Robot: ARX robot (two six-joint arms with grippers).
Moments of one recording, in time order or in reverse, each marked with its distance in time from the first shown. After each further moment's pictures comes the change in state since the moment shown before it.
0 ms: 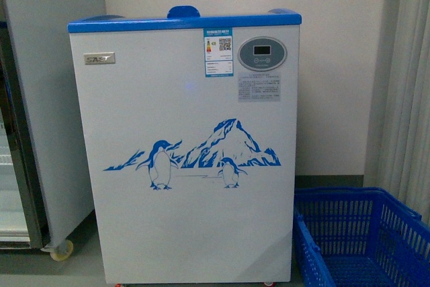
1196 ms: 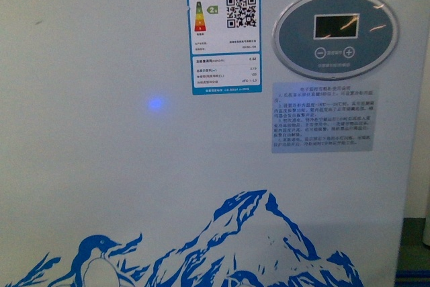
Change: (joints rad) left arm 0.000 0.000 0.000 0.000 0.001 0.000; right arm 0.000 0.000 0.000 0.000 0.000 0.000
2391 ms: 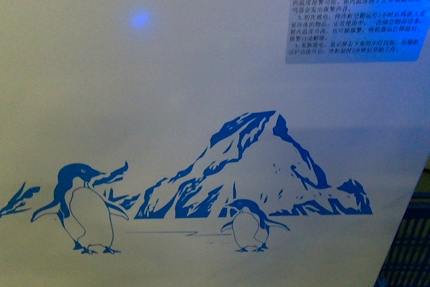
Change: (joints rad) left arm 0.000 0.001 0.000 0.000 -0.002 0.000; right arm -0.294 1.907 0.603 0.372 -0.121 0.046
